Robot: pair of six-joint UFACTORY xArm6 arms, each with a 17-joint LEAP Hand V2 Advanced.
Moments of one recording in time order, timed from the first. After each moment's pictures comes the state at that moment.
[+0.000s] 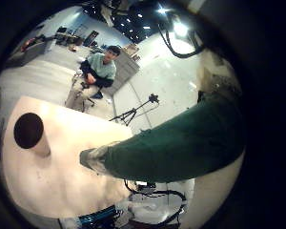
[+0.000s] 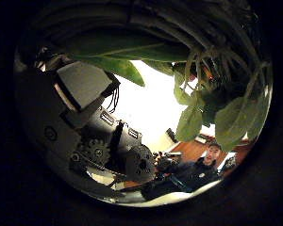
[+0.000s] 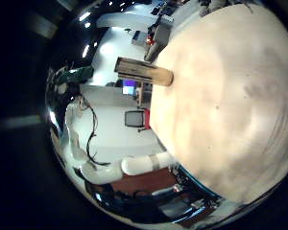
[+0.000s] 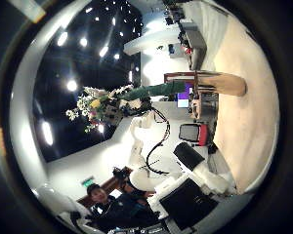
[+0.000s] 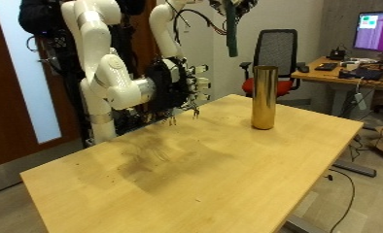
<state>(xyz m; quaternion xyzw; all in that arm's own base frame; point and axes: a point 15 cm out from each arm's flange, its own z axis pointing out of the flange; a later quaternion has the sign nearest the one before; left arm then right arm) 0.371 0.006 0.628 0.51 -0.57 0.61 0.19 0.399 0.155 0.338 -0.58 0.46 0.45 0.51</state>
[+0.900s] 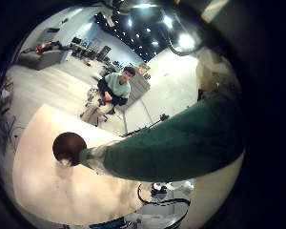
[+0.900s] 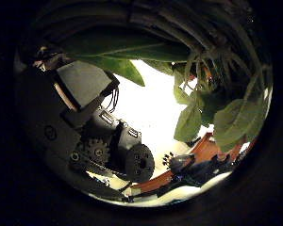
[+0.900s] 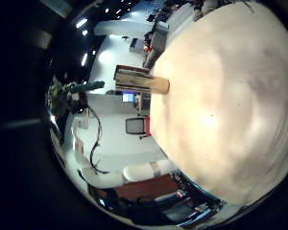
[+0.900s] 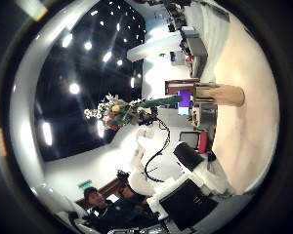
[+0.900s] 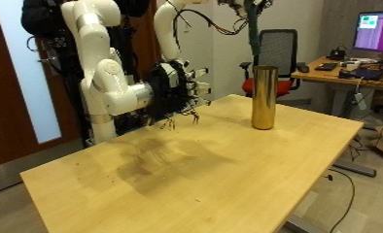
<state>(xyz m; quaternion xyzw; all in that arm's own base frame) 0.395 0.093 0.581 0.55 -0.54 0.62 0.14 0.415 0.147 0.326 -0.55 0.47 0.44 0.53</state>
